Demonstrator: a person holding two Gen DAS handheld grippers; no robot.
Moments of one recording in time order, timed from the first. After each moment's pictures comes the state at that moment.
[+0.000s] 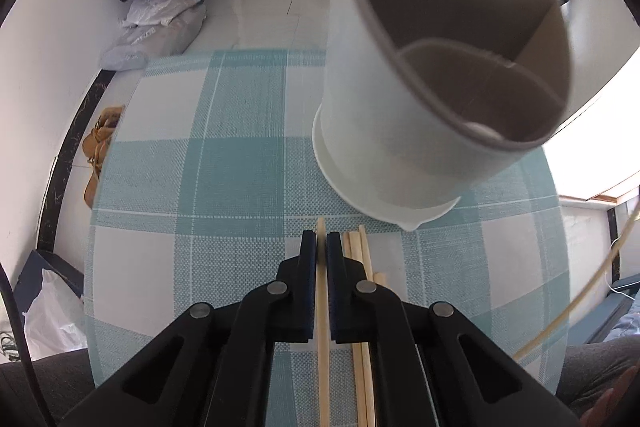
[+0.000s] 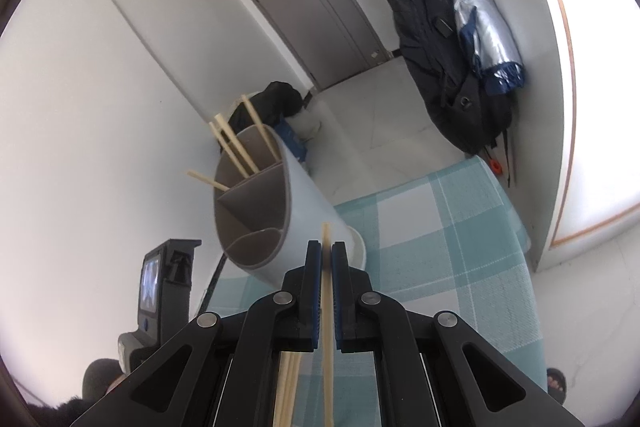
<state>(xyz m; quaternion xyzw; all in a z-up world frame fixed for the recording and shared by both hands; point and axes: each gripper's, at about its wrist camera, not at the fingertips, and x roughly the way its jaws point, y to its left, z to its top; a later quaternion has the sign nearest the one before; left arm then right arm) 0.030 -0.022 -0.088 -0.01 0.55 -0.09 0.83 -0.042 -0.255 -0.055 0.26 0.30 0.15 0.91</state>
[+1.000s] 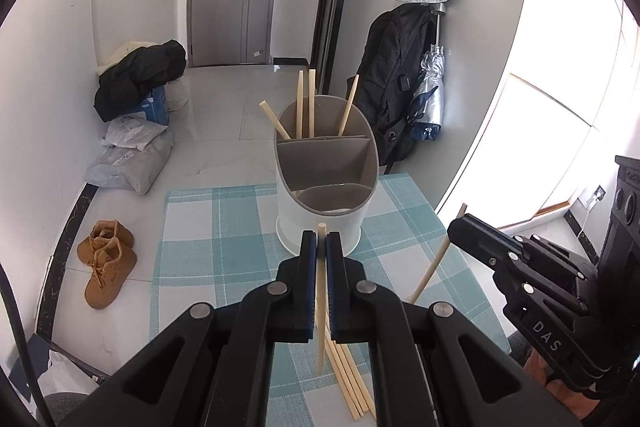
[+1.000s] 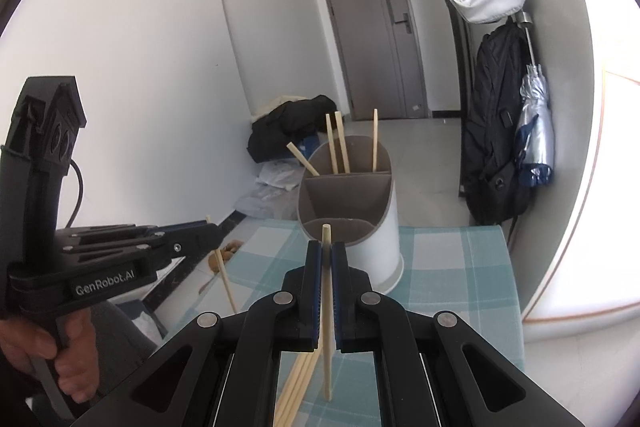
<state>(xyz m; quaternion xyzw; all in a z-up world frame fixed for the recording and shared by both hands) -0.053 -0.004 0.022 0.00 0.36 -0.20 0.91 -0.106 -0.184 -0.018 0.09 0.23 0.16 0.95</state>
